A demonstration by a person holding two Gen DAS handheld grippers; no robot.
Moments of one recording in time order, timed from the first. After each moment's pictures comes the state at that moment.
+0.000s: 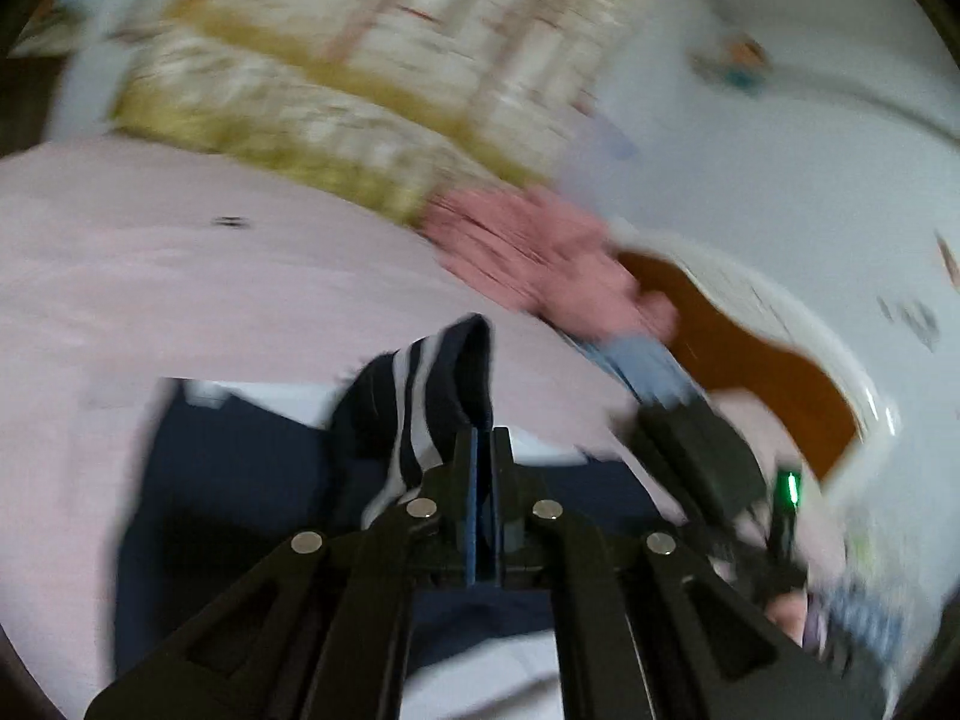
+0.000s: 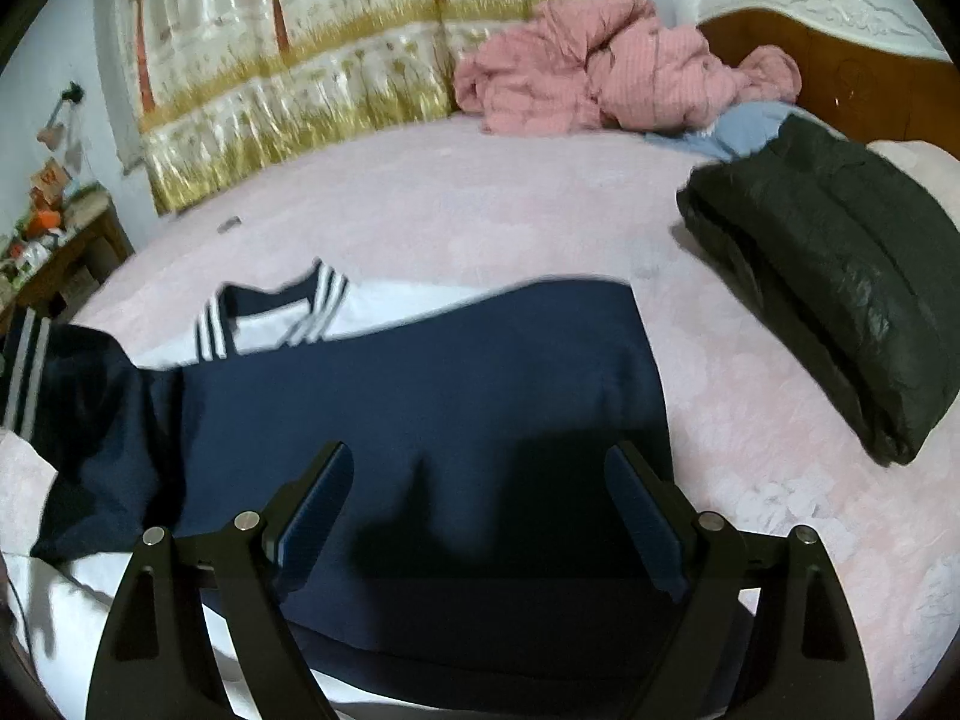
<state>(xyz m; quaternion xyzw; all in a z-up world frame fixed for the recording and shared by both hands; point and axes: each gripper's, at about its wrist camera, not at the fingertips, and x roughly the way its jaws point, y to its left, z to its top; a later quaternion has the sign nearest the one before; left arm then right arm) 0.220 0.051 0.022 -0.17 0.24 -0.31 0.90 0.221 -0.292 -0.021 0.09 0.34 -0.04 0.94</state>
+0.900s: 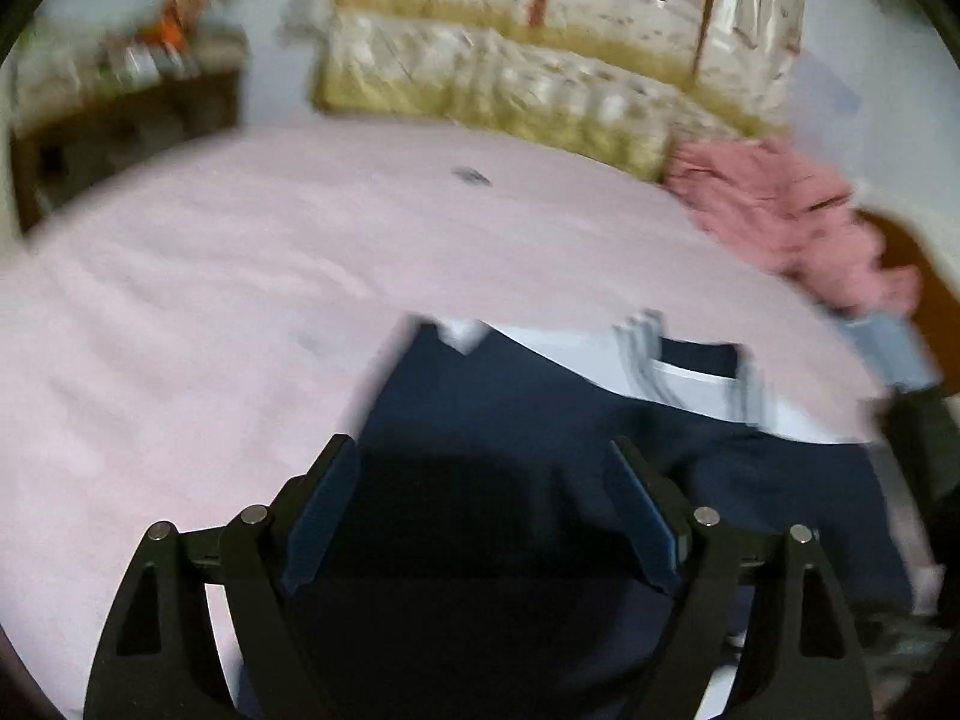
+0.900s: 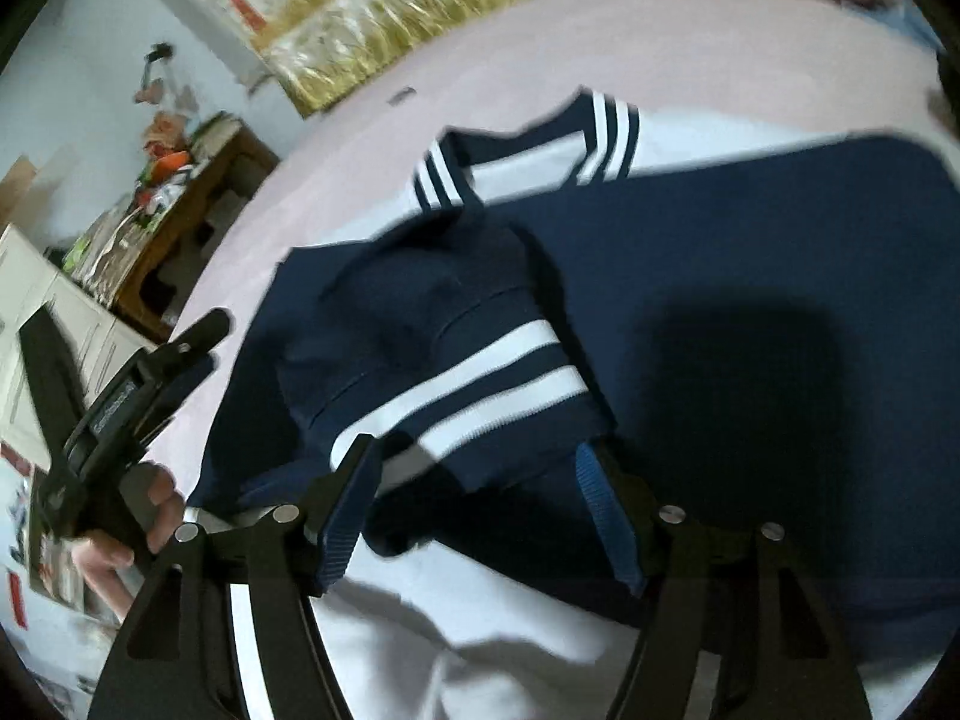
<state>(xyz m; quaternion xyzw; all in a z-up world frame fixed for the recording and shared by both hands) 0.246 0.082 -0.020 -0.08 0.32 0.04 0.94 0.255 -0.190 -0.067 0.18 0.47 0.17 0.84</state>
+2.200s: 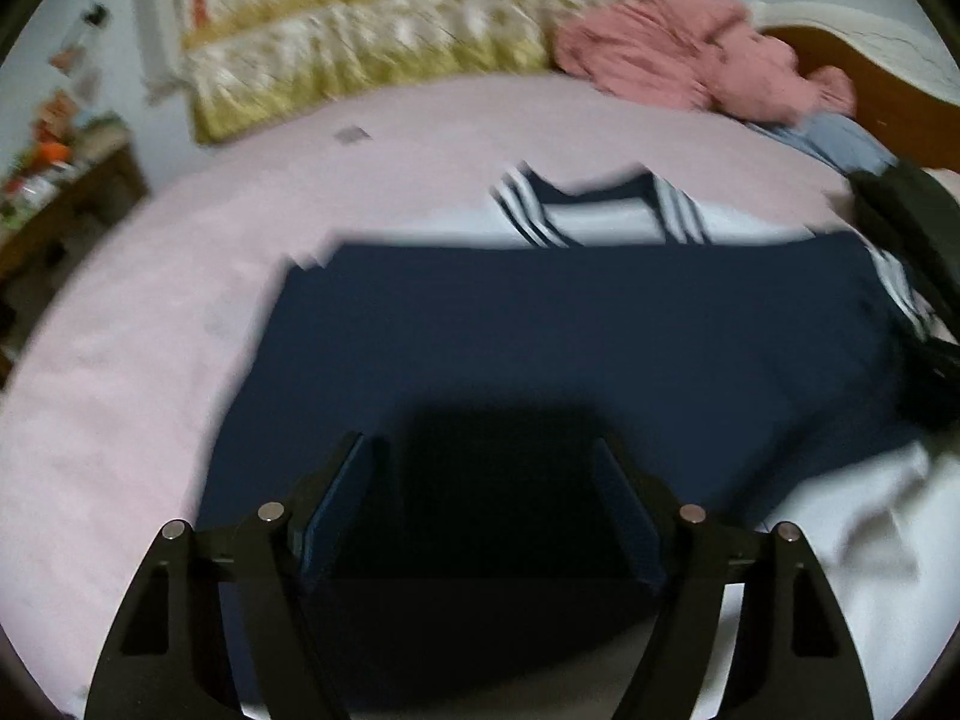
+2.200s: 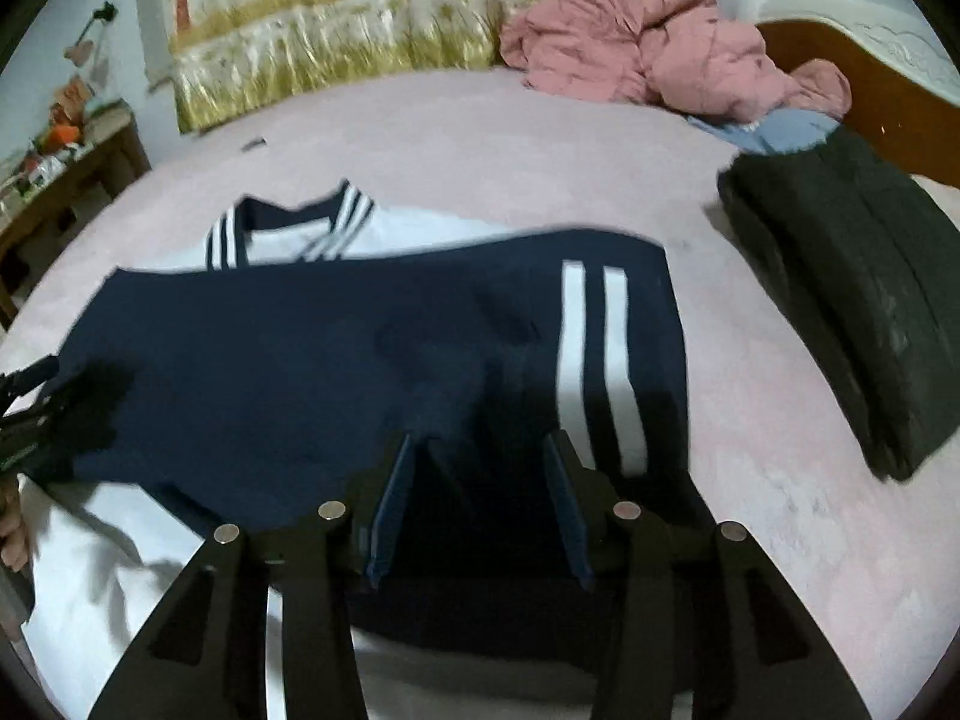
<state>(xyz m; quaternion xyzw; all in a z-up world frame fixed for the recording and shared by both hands) 0.231 0.009 -0.053 0.06 0.41 -0.09 0.91 0.214 -0.282 -0.044 0.02 0.42 -0.02 0.91</state>
